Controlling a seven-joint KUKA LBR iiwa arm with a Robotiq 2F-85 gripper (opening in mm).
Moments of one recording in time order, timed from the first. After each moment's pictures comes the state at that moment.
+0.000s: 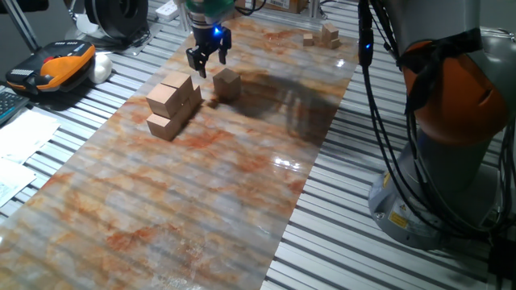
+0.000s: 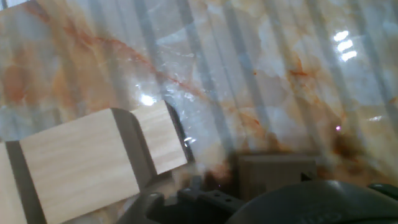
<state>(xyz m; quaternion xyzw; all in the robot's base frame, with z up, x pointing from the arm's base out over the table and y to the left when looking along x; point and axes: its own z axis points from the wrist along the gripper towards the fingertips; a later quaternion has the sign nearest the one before) 0.616 -0.152 0.103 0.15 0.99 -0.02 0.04</state>
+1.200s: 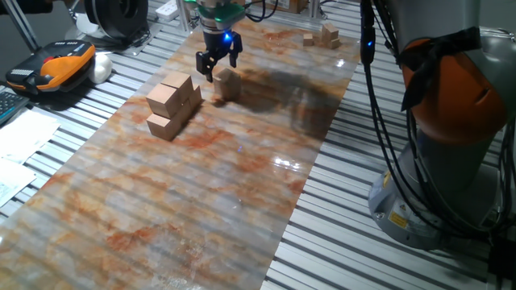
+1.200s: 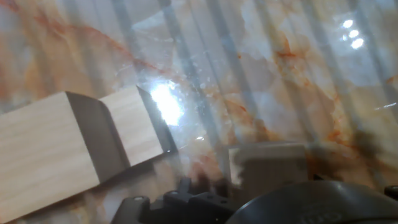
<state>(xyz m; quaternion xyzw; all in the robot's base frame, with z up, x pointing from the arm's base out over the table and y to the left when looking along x) 0.601 -0.165 0.079 0.16 0.99 -0.01 0.04</state>
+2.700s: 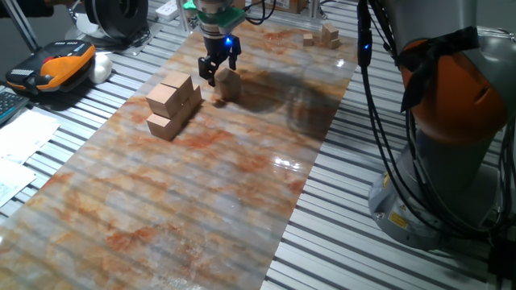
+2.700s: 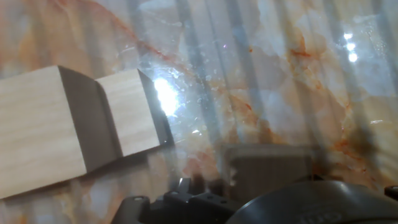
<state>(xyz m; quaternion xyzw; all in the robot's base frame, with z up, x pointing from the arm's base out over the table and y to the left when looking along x) 0.603 -0.166 0.065 0.11 0.99 -0.02 0.03</state>
